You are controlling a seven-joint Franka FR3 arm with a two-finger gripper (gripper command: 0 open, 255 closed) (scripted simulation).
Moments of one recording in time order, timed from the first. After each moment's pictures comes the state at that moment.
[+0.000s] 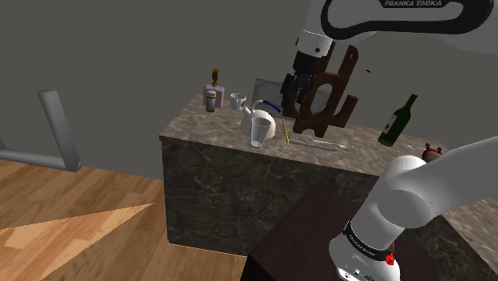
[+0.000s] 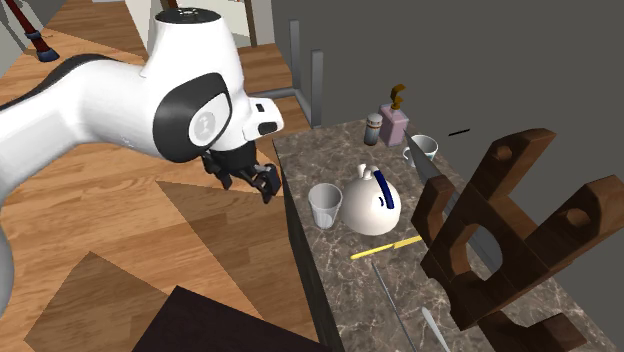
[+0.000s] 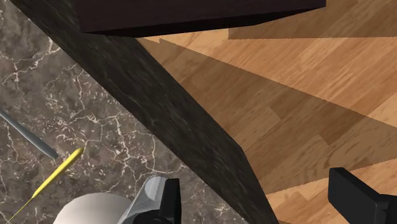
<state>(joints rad) 0.01 -0.62 -0.02 -2.32 -0.01 1.76 0.04</state>
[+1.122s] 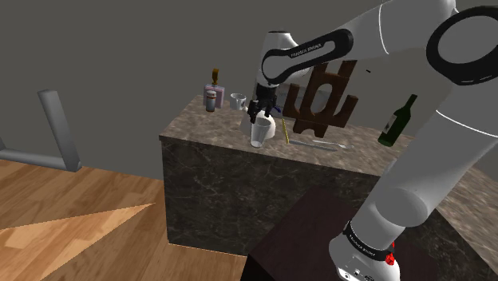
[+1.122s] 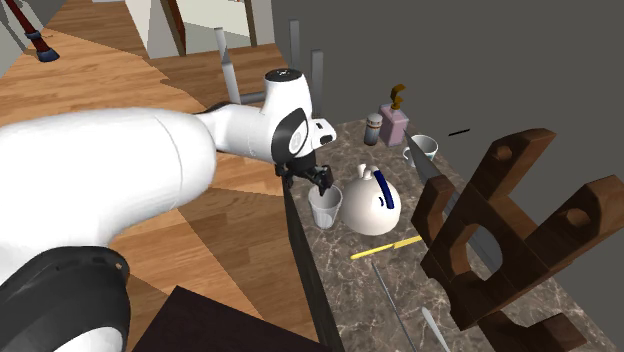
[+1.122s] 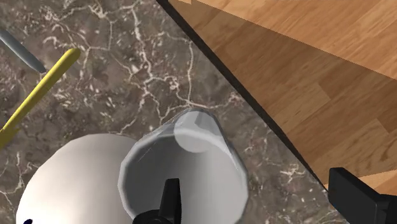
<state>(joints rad) -0.04 -0.06 -0.06 -2.17 -0.11 2.17 -0.01</state>
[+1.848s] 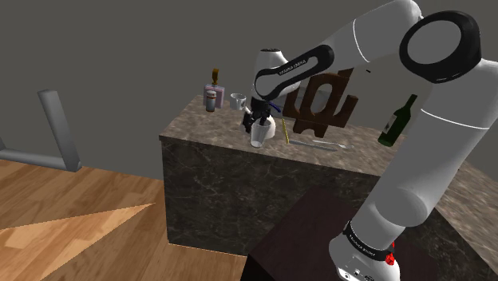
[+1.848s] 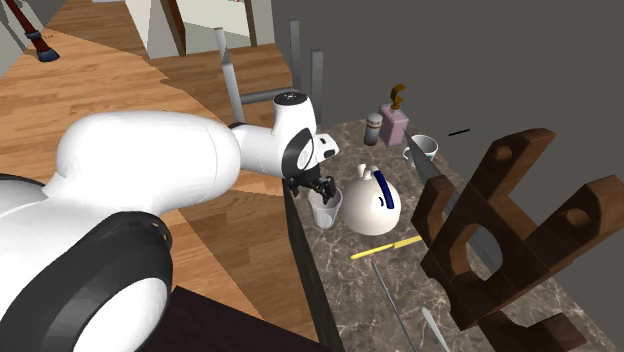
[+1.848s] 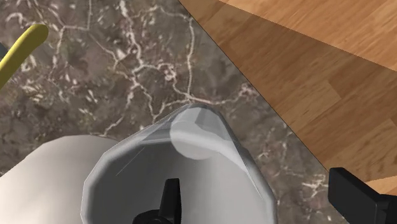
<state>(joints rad) -0.05 0.06 -0.07 -2.18 -0.13 2.30 0.01</state>
